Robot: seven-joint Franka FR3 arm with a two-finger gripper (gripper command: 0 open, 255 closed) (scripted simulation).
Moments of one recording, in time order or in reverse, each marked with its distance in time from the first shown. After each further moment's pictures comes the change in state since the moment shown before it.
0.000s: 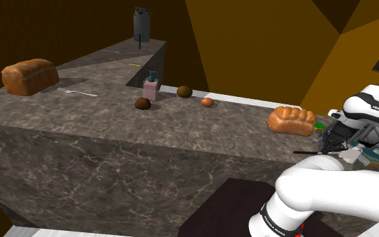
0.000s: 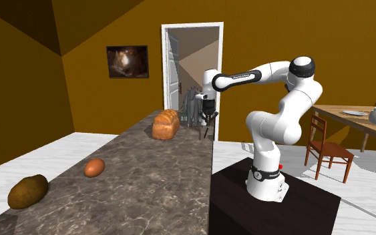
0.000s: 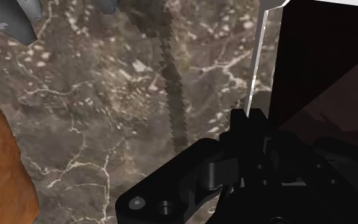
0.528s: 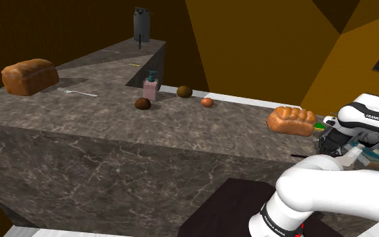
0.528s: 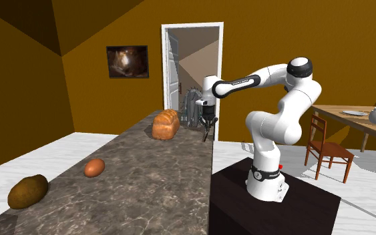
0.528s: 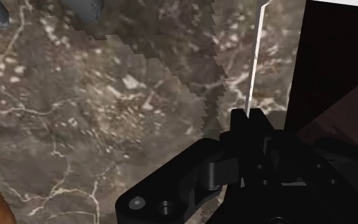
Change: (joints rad) arm 0.019 0.005 -0.087 -0.043 -0.061 0.078 0.015
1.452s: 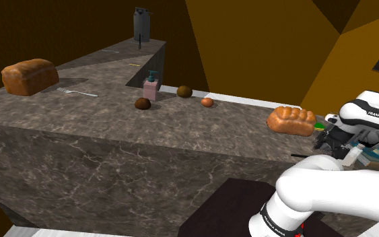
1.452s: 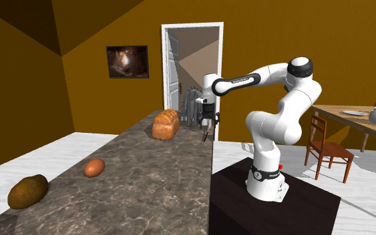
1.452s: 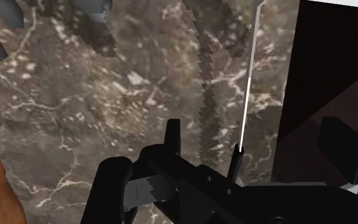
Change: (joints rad) arm -0.002 0.000 0.025 0.018 0.020 -0.025 -0.007
